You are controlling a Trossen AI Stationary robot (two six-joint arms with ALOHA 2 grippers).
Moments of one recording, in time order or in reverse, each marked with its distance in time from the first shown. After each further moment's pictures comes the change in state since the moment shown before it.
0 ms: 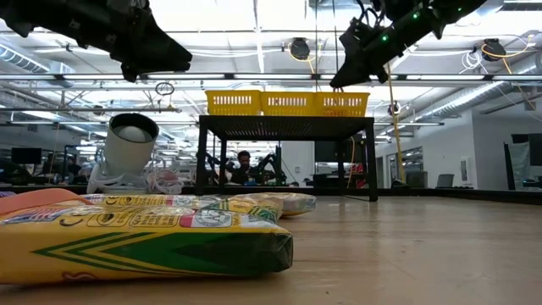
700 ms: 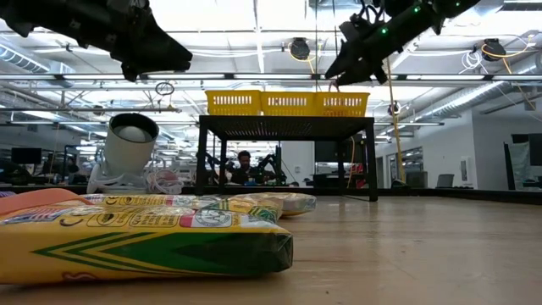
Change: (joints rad) left arm 0.000 0.000 0.000 0.006 0.000 0.006; right arm -0.002 0.001 0.052 -0.074 -0.079 0.146
